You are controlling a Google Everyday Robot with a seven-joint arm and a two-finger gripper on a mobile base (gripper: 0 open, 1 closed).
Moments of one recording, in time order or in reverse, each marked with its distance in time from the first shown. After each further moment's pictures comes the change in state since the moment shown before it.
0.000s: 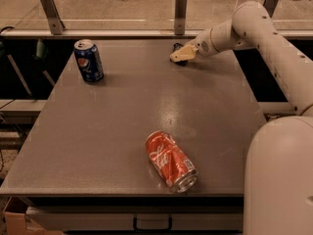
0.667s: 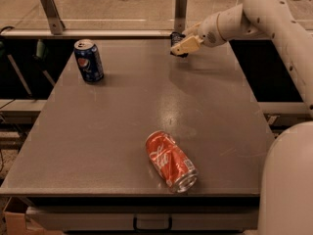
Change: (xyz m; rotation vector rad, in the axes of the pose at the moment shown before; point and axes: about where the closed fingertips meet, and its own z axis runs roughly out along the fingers) arm -0.041 0.030 -0.045 -0.052 -0.066 -0.219
